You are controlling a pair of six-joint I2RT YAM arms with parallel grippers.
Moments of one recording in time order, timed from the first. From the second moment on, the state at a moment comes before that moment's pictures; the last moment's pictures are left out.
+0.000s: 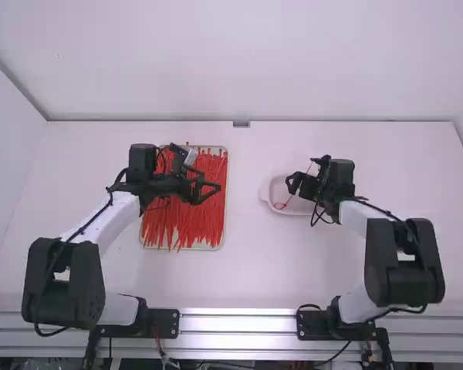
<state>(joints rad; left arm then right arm) -0.04 1.48 0.85 -0.14 0.96 0.09 0.03 1.64 0.72 0.11 -0.39 0.35</state>
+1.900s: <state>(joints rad) -0.01 0.39 0.15 -0.11 0.04 -0.01 0.00 0.53 0.02 -0.11 -0.02 0.00</state>
